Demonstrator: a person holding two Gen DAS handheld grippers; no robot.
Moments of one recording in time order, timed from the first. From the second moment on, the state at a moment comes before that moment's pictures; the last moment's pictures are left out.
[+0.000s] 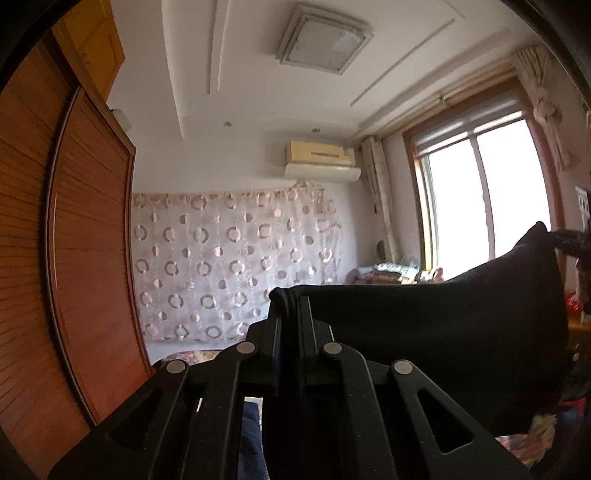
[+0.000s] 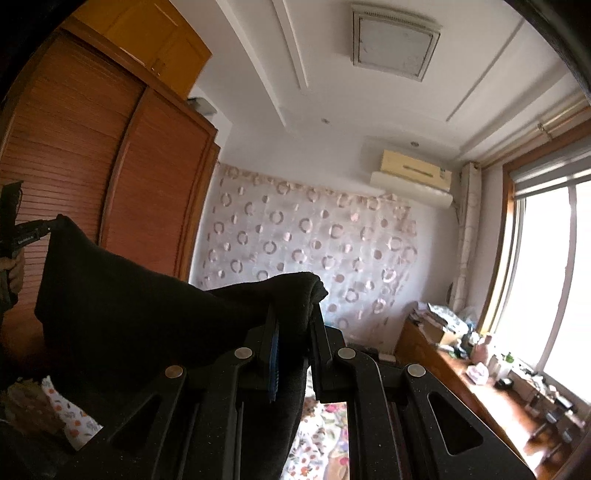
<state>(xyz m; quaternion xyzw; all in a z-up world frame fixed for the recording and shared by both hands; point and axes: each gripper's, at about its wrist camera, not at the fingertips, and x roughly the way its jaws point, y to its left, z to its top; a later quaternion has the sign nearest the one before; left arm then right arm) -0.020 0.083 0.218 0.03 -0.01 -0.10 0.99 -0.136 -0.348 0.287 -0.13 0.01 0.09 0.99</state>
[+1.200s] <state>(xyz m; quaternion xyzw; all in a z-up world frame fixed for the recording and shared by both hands) 0.336 -0.014 -0.028 0.07 0.33 -0.08 0.94 0.253 -0.369 0.093 -0.02 0.36 0.07 0.93</state>
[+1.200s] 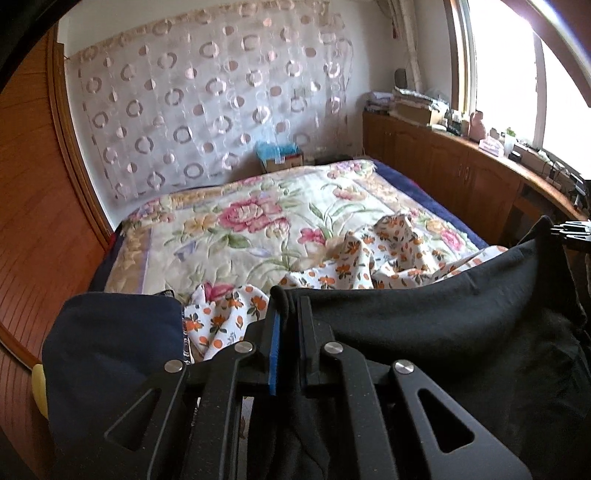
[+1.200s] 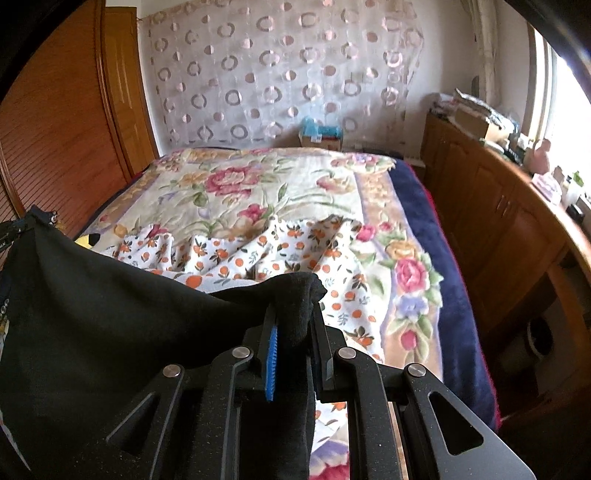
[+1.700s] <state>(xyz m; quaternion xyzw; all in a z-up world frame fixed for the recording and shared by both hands) 0.254 -0.007 -0.045 0.03 0.33 -0.11 0.94 0.167 -0.376 0.084 0.00 0.36 0.08 0.93</state>
